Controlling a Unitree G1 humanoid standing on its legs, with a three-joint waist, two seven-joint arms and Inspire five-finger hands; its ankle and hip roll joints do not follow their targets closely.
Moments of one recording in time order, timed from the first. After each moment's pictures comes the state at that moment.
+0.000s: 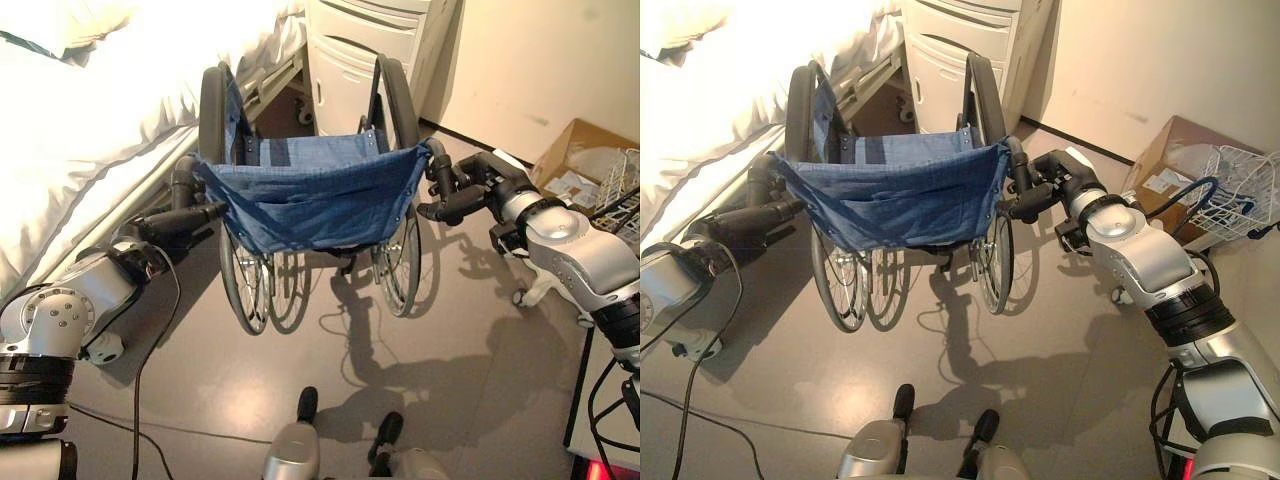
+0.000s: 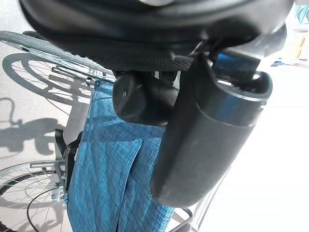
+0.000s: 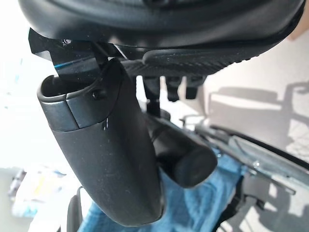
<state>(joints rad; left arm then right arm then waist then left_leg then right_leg) -0.34 0.96 0.11 0.12 -1.35 0.60 0.34 -0.80 -0.90 0.44 0.08 0.60 0.54 -0.12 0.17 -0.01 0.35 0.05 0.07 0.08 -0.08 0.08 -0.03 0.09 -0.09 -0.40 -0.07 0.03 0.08</state>
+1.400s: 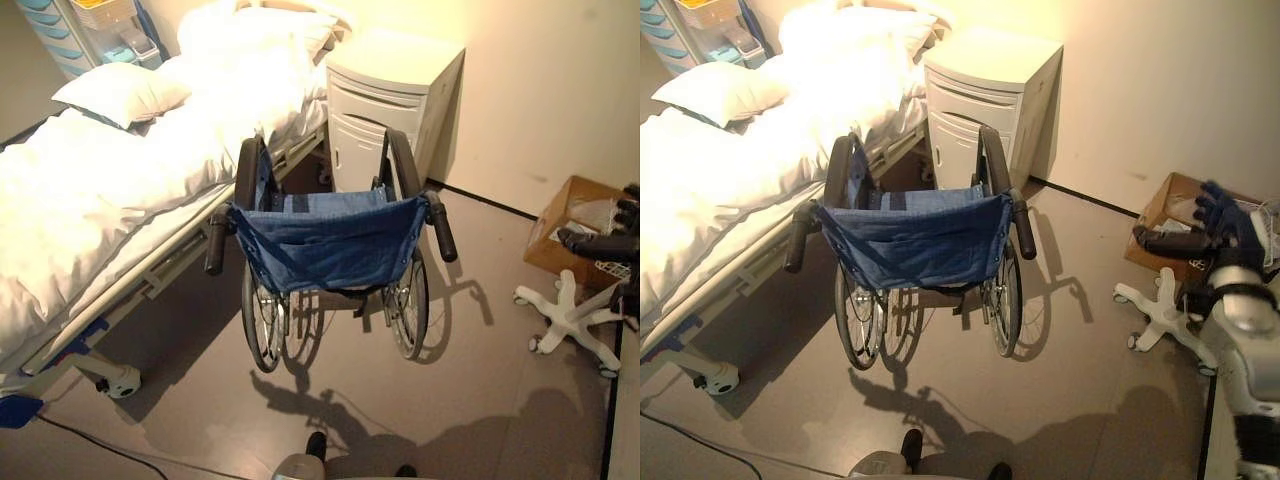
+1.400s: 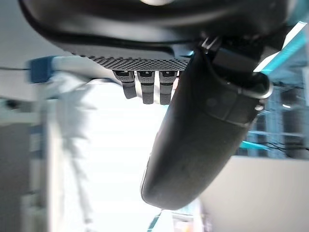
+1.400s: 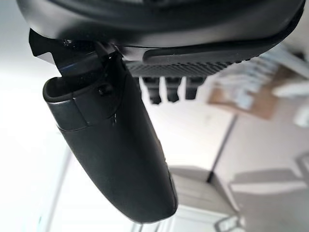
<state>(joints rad) 0.28 0.80 0.90 0.24 -0.94 0.44 0.40 -0.02 -0.81 -0.31 -0.03 0.60 0.40 -0.29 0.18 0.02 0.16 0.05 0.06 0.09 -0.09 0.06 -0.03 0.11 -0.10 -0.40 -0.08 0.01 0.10</state>
